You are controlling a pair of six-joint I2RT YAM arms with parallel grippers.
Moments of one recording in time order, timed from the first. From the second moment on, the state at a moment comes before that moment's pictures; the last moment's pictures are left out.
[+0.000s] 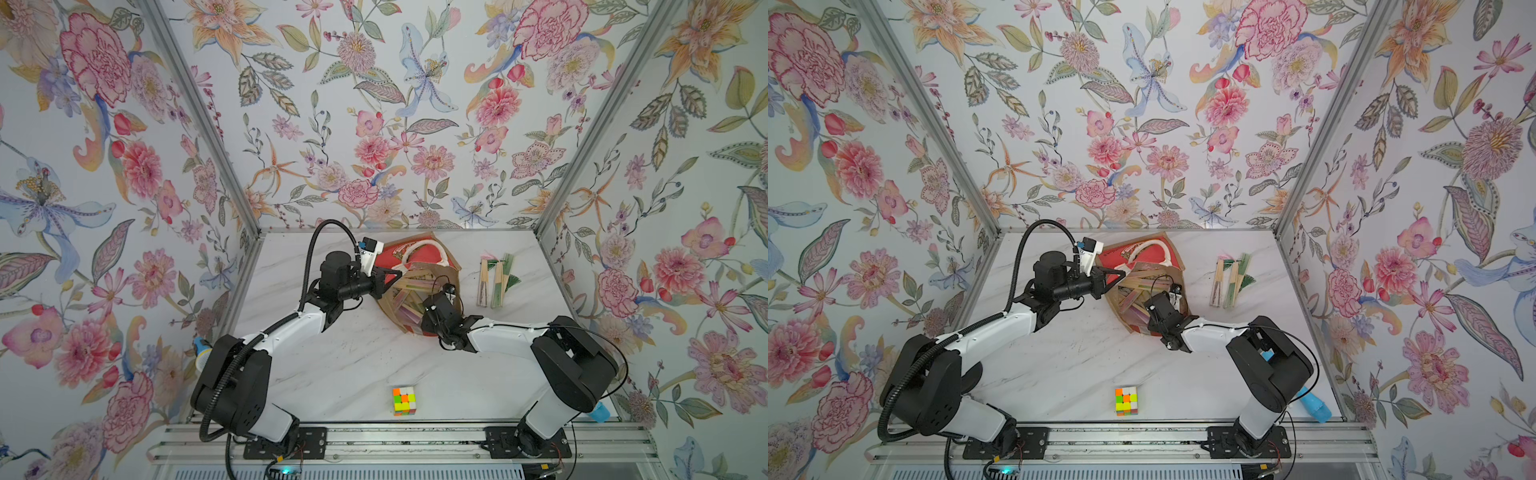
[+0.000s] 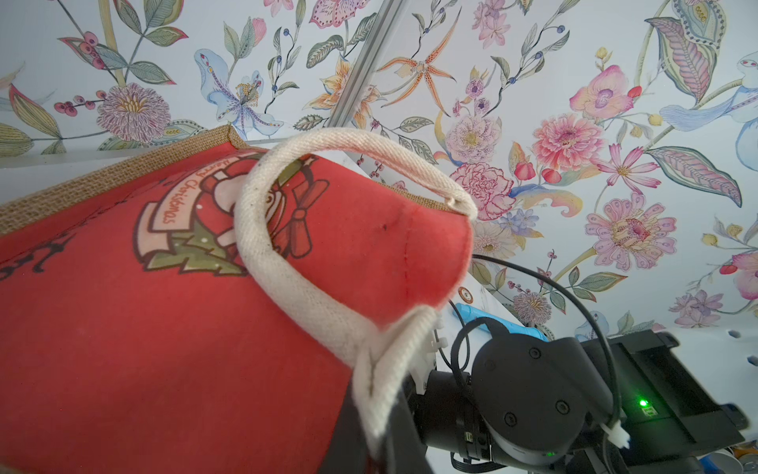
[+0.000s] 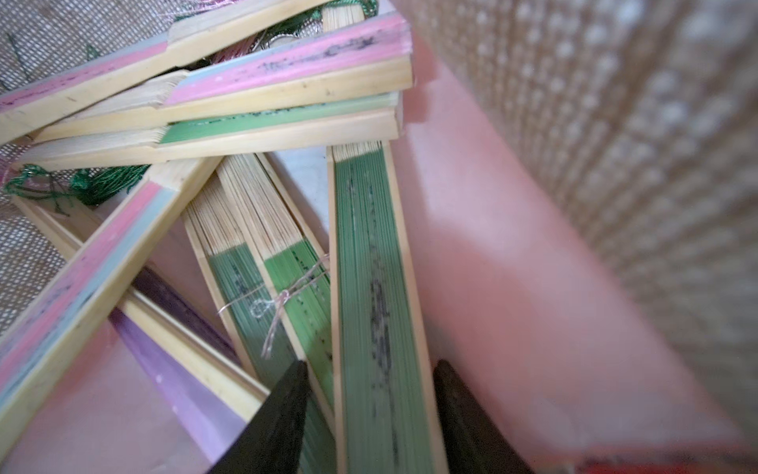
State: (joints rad) left arm -0.46 1.51 0.93 0.34 0.65 -0.40; right arm 0.74 1.67 0.81 -0.03 0.35 0.81
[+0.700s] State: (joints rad) left arm -0.46 1.51 0.93 0.34 0.65 -0.40; right arm 0.71 1.53 0.68 0.03 0.35 0.79
